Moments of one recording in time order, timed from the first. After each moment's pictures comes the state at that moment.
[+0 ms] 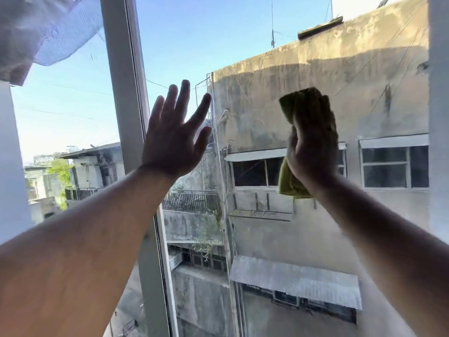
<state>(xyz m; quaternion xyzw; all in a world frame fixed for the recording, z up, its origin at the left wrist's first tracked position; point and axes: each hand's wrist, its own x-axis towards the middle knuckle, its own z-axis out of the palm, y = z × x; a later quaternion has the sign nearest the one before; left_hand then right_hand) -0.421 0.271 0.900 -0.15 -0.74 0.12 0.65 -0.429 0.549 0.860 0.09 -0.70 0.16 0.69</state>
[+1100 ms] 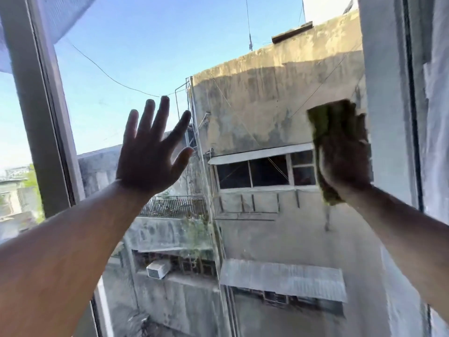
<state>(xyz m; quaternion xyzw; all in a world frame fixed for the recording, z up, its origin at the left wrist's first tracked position) -0.426 0.359 0.883 -0.17 -0.73 0.17 0.64 -0.454 0.751 0.822 -0.03 -0.75 0.13 0.64</state>
